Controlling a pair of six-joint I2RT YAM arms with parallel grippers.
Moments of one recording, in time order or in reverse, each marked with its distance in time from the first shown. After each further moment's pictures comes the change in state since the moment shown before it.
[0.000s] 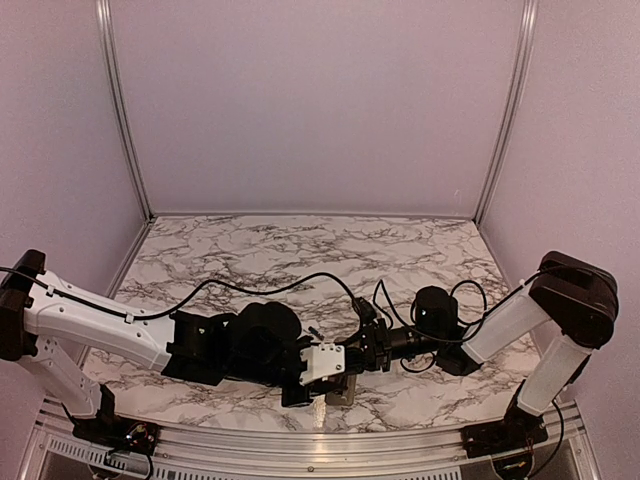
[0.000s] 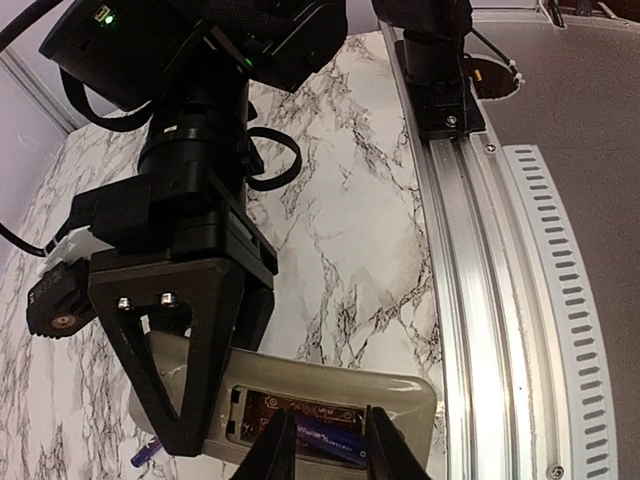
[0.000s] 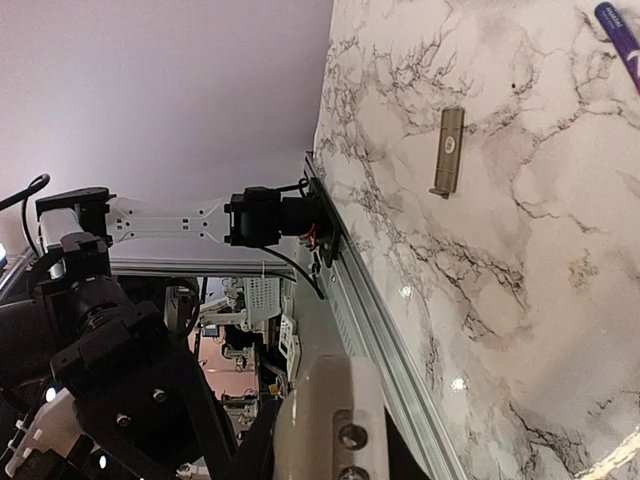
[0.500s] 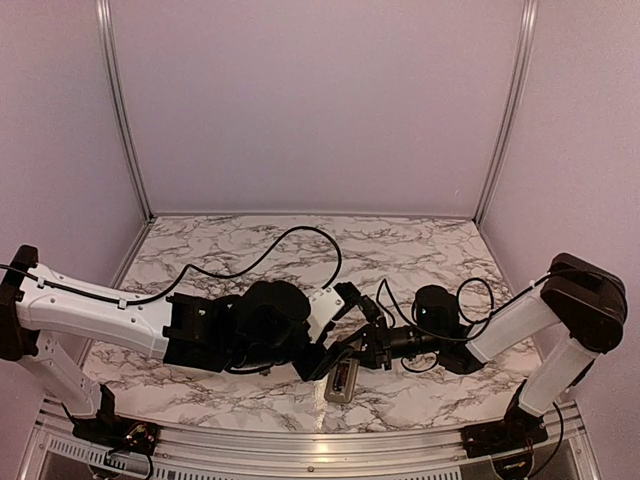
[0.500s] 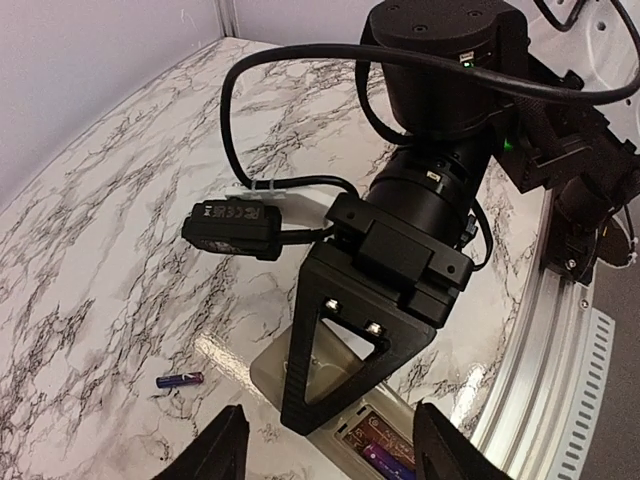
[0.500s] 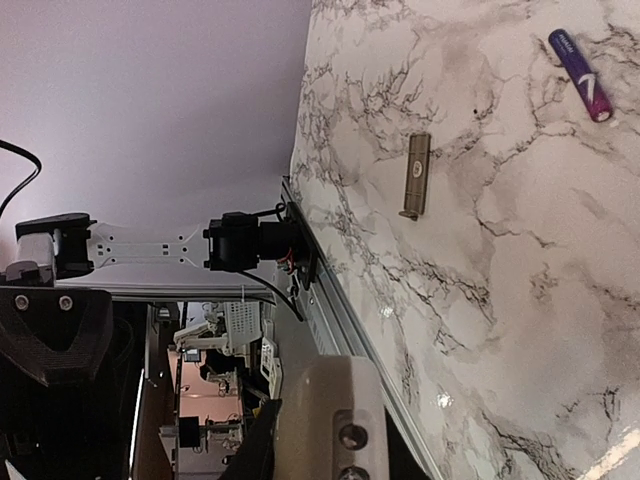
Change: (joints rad) left arm 0.000 0.002 0.134 -0.105 -0.333 -0.462; right arm 0.001 -0.055 0.000 -0.113 0.078 -0.048
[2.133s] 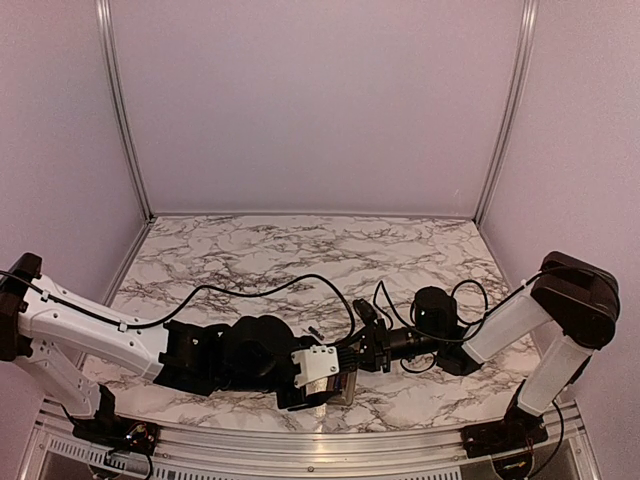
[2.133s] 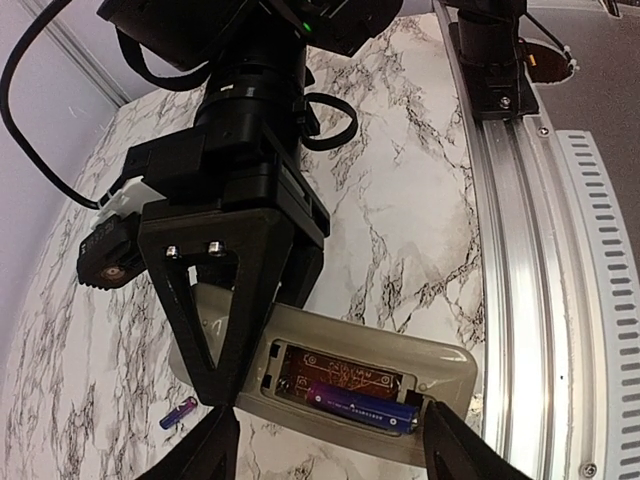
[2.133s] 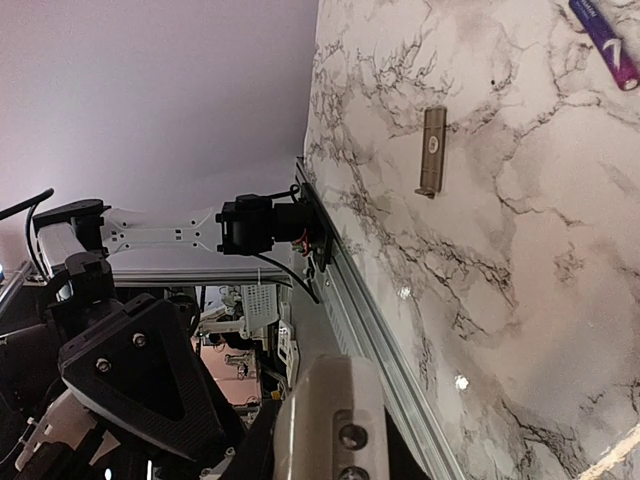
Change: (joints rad) left arm -0.042 -0.035 -0.190 0.129 0.117 0.420; right arm 0.001 0.046 0.000 0.077 -0.055 0.059
